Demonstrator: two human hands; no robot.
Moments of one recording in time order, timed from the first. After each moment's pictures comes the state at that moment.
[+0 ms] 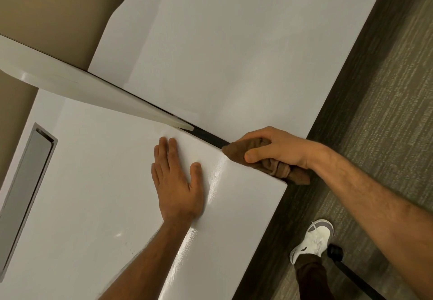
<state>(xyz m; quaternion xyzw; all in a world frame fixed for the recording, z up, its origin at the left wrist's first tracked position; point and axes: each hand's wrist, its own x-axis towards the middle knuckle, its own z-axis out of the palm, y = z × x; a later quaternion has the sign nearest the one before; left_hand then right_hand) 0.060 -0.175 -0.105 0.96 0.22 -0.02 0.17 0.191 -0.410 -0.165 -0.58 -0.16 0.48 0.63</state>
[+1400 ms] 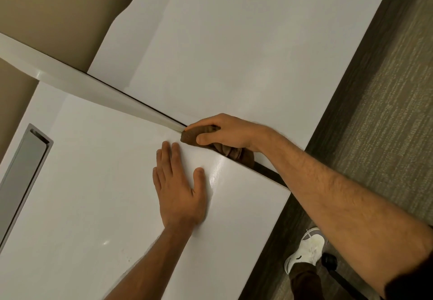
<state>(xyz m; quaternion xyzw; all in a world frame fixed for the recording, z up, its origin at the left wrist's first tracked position) 0.059 -0.172 -0.107 0.96 0.21 -0.02 0.17 0.230 -0.312 -0.122 -0.64 -0.20 0.47 0.58</state>
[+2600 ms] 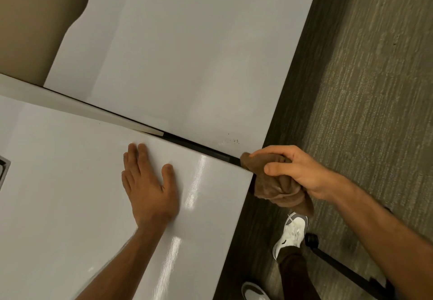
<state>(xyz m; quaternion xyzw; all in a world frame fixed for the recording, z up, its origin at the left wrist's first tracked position) 0.058 -0.167 -0.116 0.97 0.20 0.01 0.16 0.105 -0.500 -0.154 -0.58 0.01 0.39 0.71</state>
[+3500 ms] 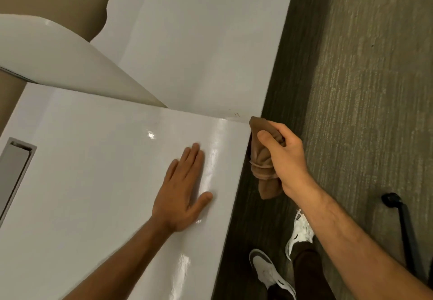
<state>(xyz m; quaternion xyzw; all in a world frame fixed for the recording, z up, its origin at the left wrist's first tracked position) -0.026 -0.152 -0.101 0.96 -0.21 -0.12 0.16 -0.001 -0.418 -0.113 -0.60 0.25 0.05 0.76</state>
